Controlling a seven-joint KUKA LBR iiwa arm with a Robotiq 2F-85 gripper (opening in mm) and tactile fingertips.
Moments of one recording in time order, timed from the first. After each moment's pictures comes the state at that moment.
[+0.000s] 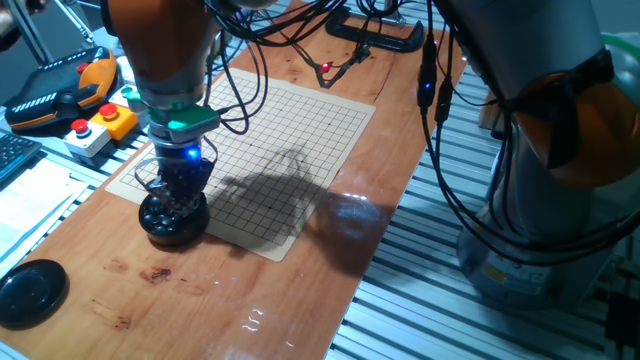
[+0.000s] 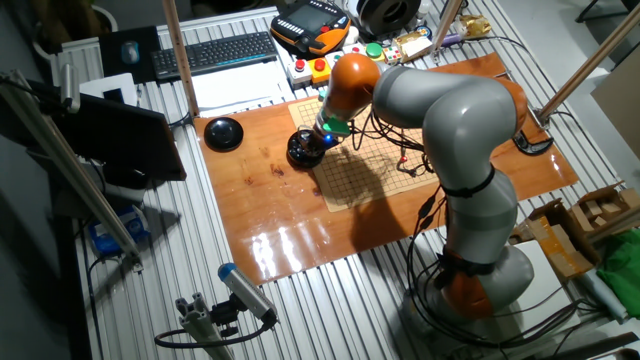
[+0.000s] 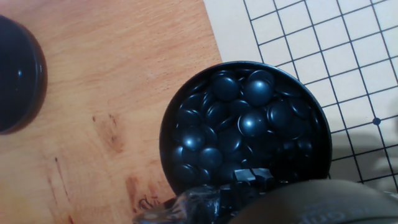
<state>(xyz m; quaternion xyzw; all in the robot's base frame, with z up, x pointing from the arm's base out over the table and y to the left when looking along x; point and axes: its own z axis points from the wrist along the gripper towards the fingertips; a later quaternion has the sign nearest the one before) 0.588 0.202 0.067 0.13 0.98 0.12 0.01</state>
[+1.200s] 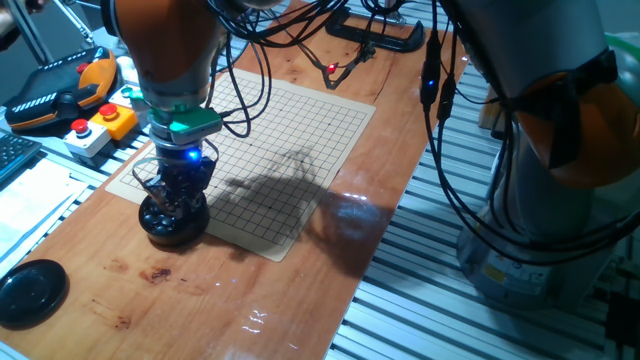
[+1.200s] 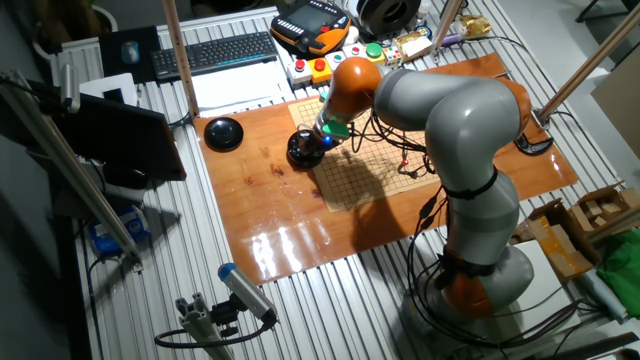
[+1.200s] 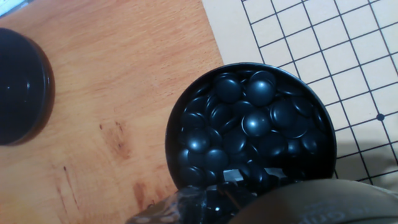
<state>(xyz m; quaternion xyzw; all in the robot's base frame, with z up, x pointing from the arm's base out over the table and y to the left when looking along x) 0.588 0.207 0.069 0.15 0.98 0.13 0.02</state>
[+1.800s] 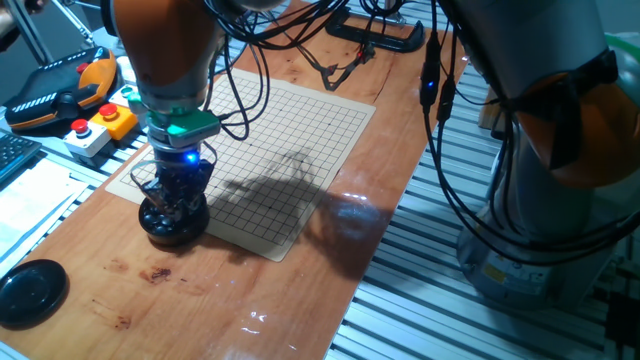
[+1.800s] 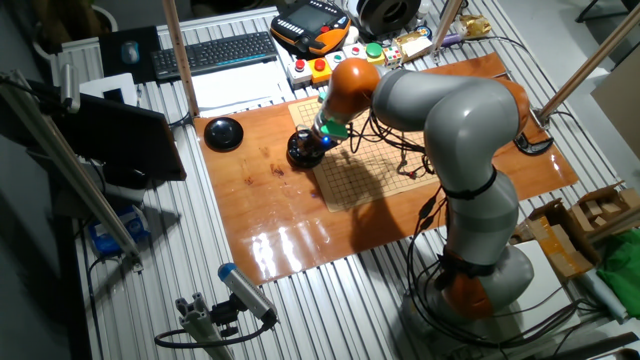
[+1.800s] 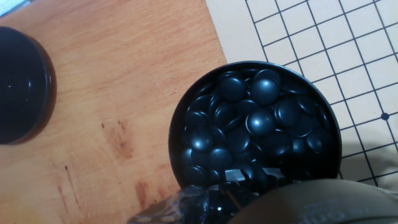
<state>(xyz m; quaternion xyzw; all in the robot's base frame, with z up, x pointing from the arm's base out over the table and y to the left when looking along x) 0.589 0.211 0.067 0.15 0.98 0.13 0.03</state>
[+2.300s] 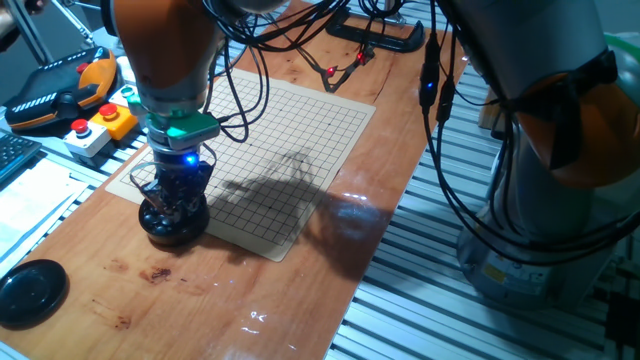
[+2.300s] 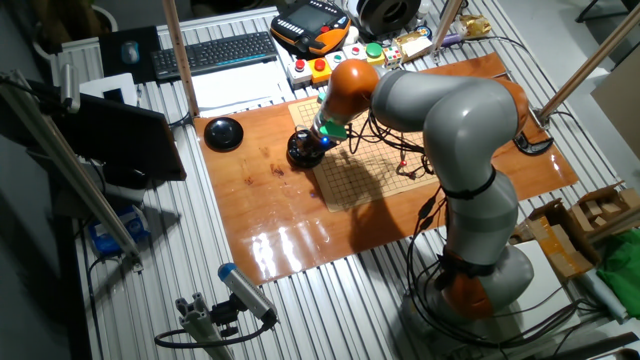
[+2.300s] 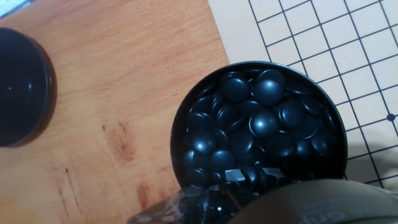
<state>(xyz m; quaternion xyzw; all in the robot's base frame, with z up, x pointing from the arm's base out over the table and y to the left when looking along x) 0.591 0.212 0.064 0.15 0.98 0.13 0.03</state>
